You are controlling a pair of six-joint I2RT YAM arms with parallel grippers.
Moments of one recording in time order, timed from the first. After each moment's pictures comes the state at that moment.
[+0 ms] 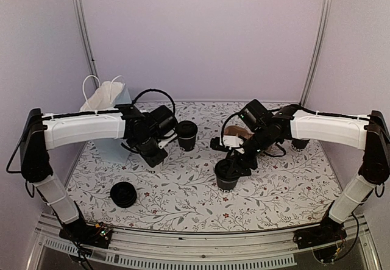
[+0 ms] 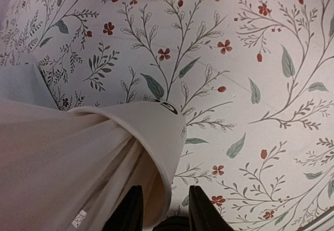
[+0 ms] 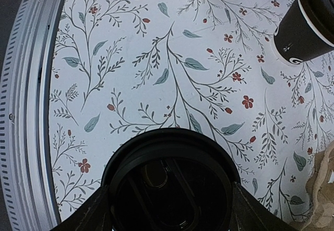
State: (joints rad) left arm -0.86 1.69 1.31 -0.94 -0.33 -0.02; right arm 0.79 1.64 1.22 -0.69 -0.39 -0.62
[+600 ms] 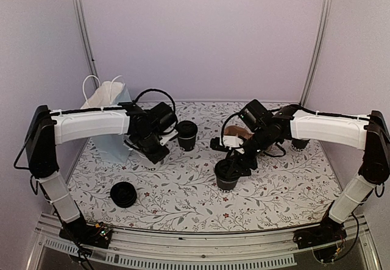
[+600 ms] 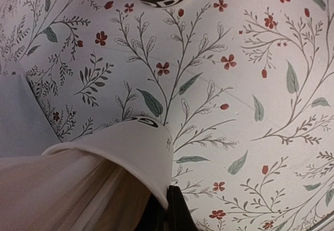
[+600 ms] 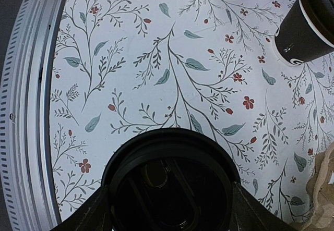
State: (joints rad) left arm -0.81 1.74 1.31 -0.89 -0.27 0.02; right arm 0.79 1.64 1.22 -0.69 -0.40 -0.62
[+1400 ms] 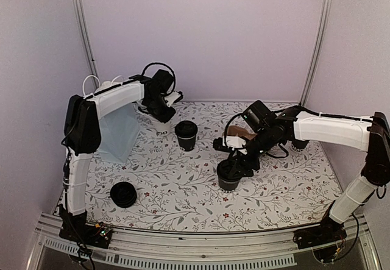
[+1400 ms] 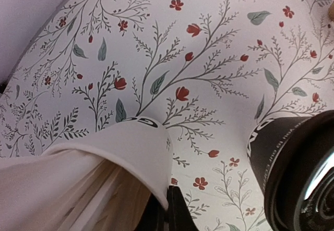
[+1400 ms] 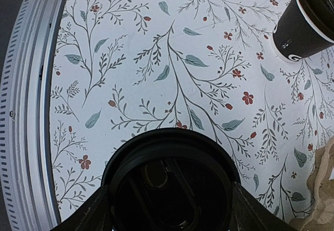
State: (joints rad) left arm -0.53 2.23 2.03 -0.91 -0.12 0.20; right arm 0.76 1.61 1.18 -0.68 -0.40 -0.62
